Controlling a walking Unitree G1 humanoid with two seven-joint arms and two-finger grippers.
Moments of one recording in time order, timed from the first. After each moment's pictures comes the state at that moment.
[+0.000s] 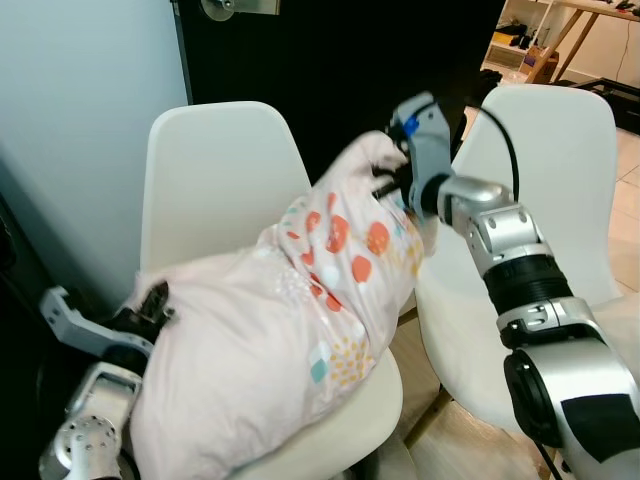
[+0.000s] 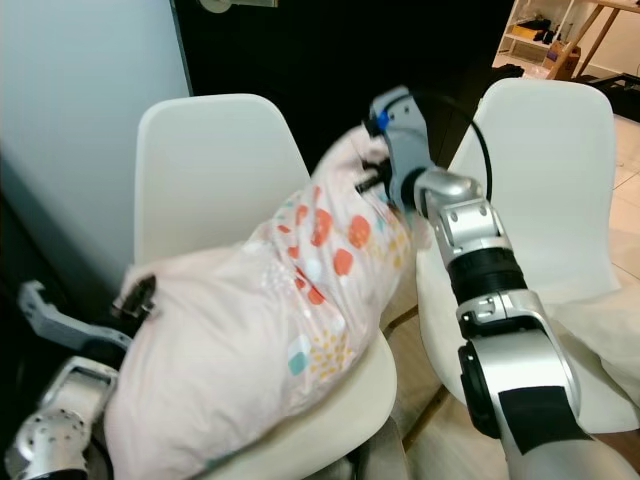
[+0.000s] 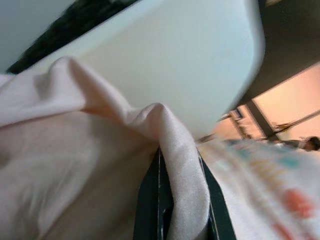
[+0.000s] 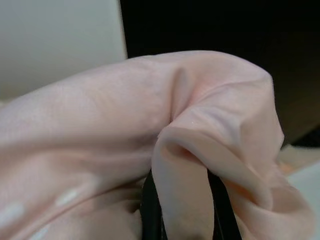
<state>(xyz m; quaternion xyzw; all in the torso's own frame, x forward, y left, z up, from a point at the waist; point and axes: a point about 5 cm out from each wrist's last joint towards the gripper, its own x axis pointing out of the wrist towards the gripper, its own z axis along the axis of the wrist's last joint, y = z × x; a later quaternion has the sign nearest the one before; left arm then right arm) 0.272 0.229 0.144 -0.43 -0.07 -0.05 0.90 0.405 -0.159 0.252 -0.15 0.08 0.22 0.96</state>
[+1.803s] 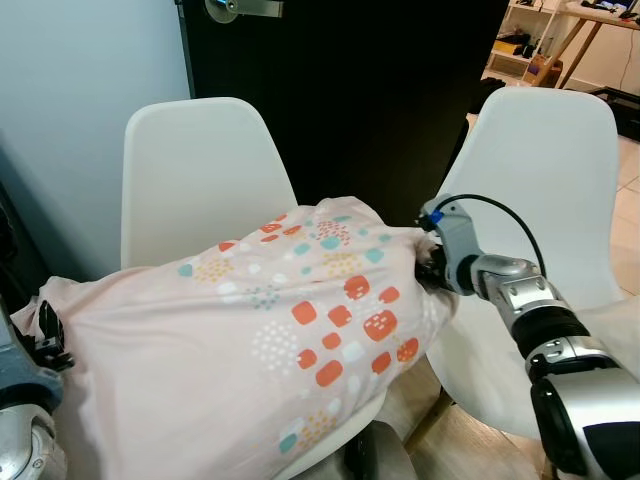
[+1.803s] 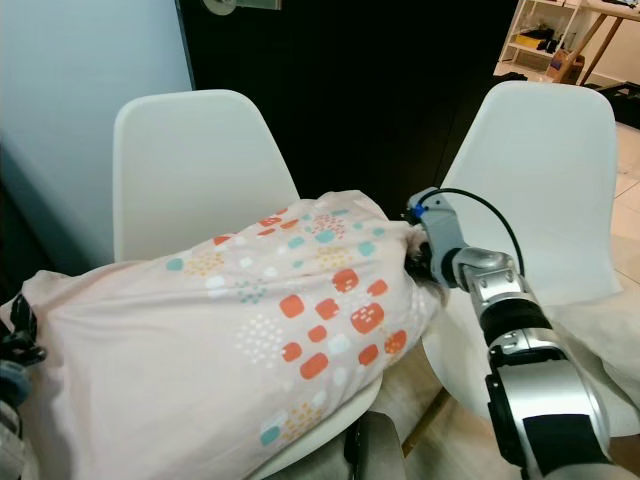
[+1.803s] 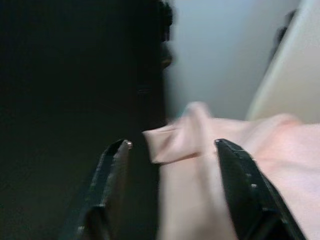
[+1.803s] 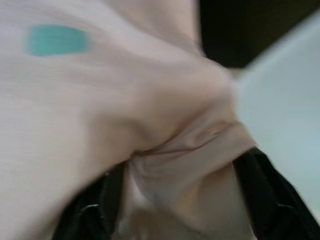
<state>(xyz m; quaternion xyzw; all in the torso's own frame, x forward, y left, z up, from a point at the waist) 0.177 0.267 0.175 0.06 0.02 0.32 0.95 0.384 -0.239 0.157 -0.17 0.23 0.15 0.95</state>
